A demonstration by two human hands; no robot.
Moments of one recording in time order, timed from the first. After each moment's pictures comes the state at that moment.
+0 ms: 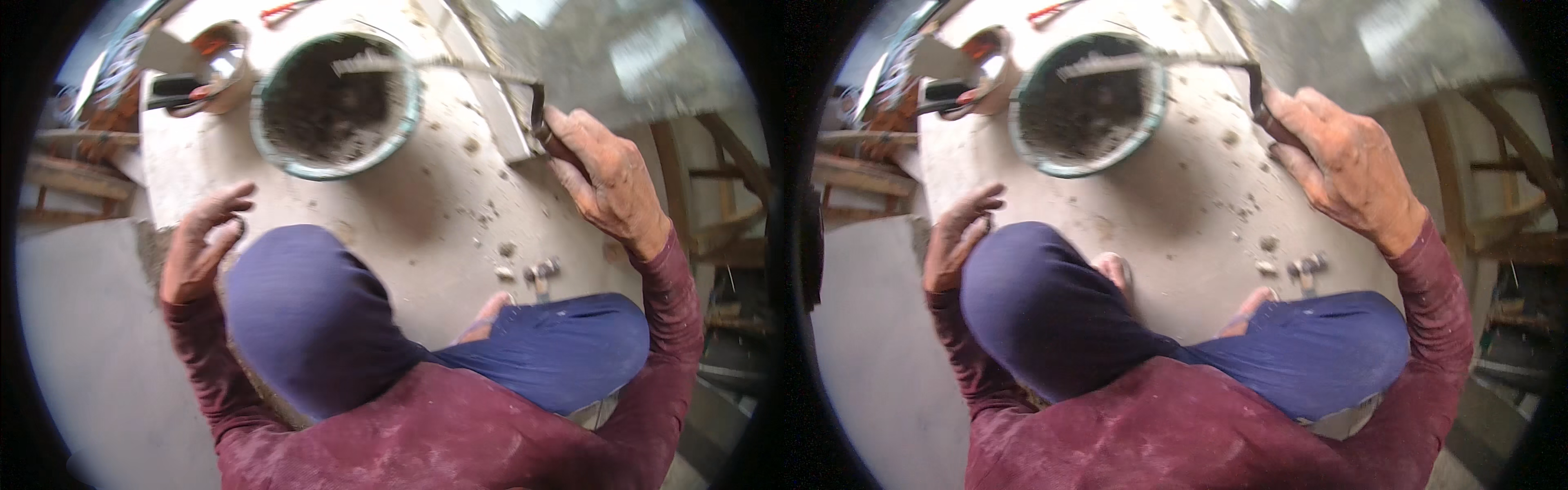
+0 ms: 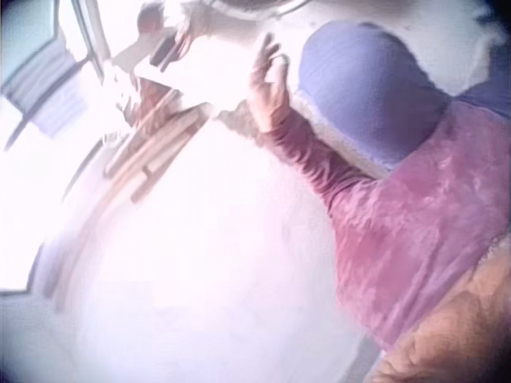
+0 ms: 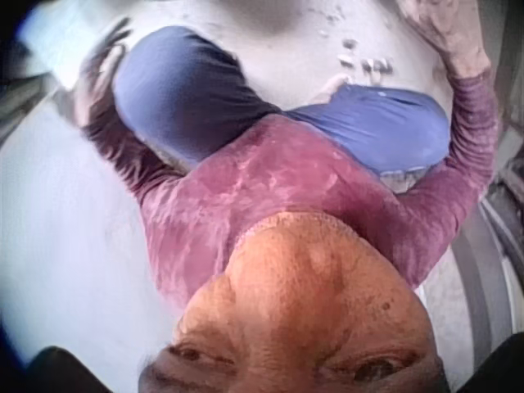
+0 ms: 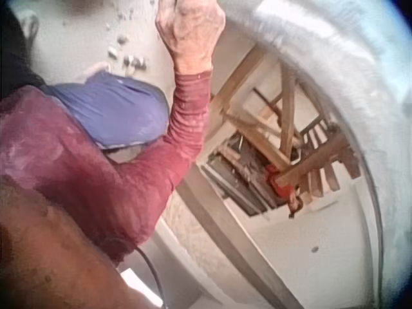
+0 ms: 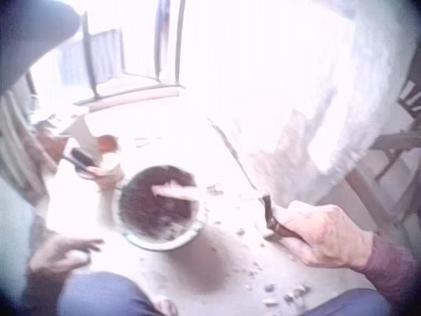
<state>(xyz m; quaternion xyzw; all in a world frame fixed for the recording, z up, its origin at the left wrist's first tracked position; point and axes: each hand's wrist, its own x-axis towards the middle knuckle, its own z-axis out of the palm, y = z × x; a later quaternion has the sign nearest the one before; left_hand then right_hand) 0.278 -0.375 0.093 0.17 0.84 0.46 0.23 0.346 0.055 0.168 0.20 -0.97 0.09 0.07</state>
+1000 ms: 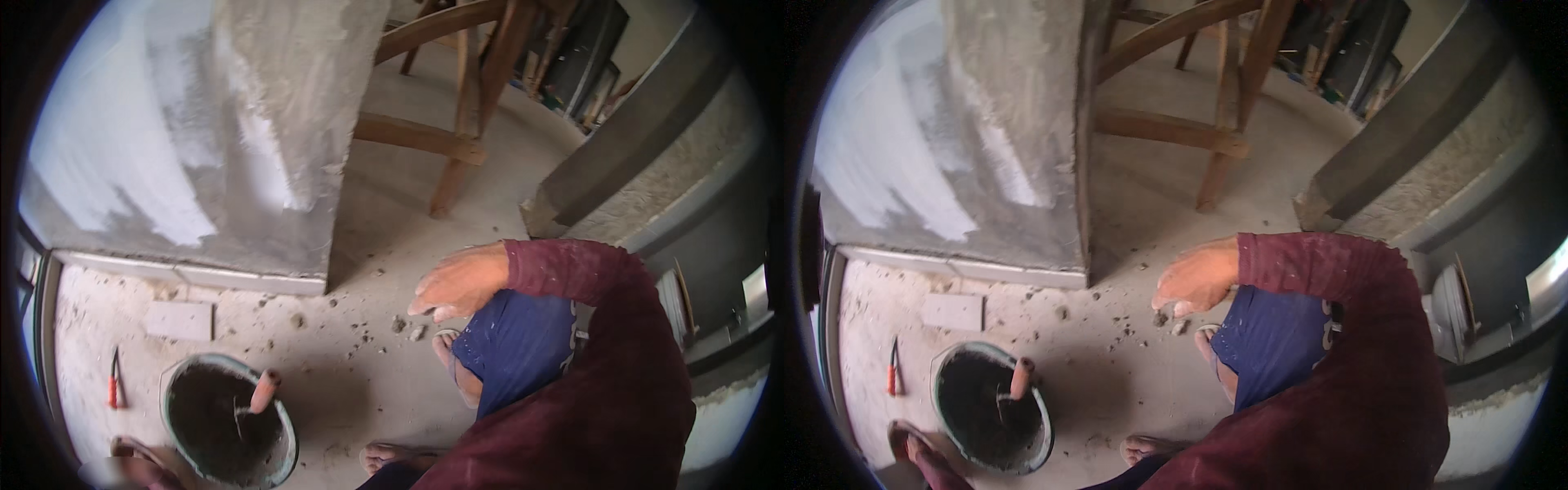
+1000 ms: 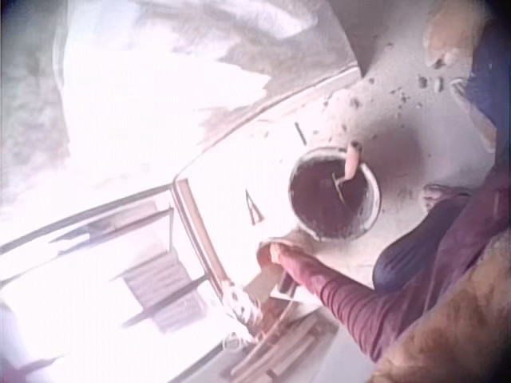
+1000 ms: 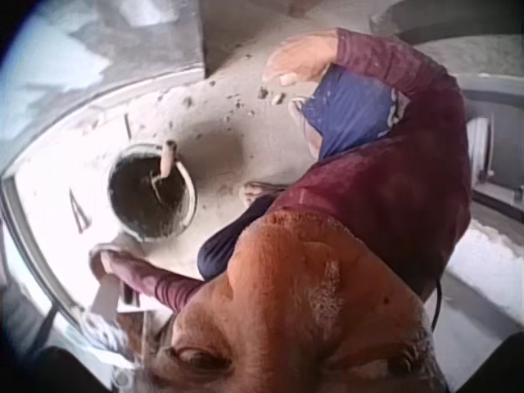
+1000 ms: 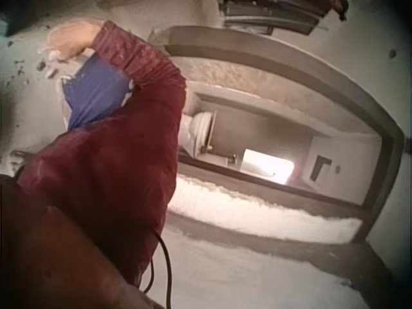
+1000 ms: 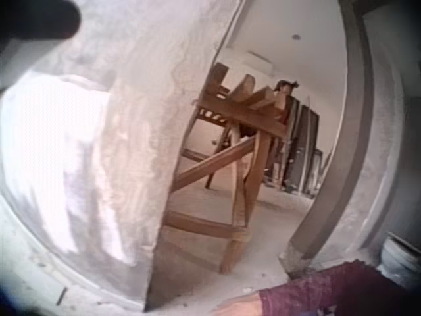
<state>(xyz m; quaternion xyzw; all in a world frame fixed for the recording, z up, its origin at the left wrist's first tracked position) -0.205 -0.297 -0.102 0.17 0.97 -0.18 0.09 0.439 0.109 0.173 -0.06 -0.93 0.19 -0.31</state>
